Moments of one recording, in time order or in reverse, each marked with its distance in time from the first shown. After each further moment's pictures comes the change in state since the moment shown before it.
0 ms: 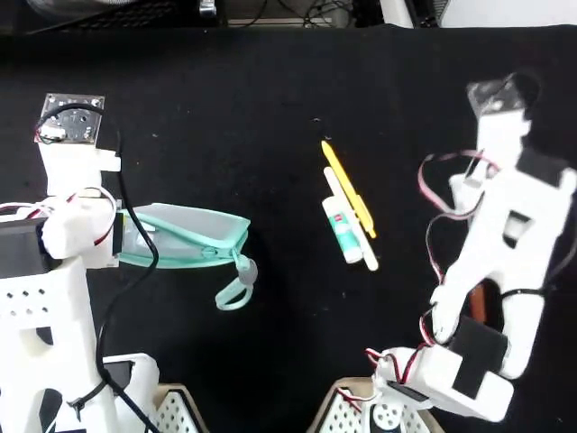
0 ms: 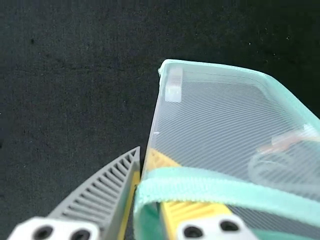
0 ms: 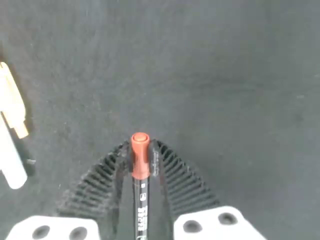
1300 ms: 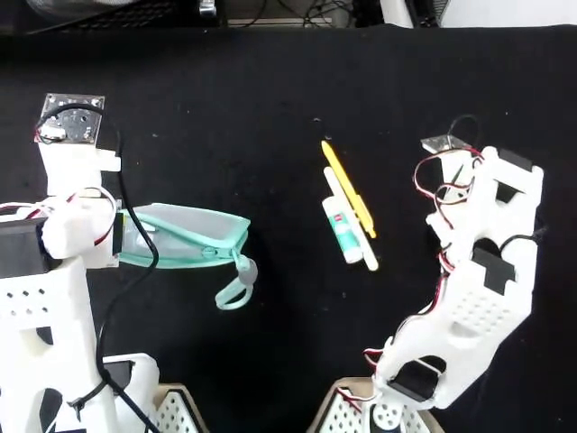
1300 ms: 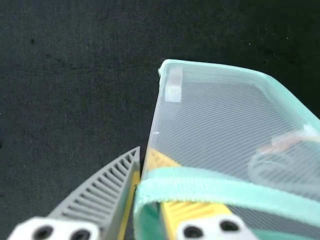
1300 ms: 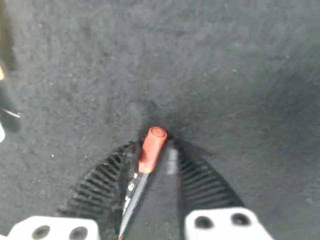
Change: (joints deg) left arm 0.0 0.1 0.0 0.0 0.0; right arm 0.2 33.0 -17.6 14.6 14.4
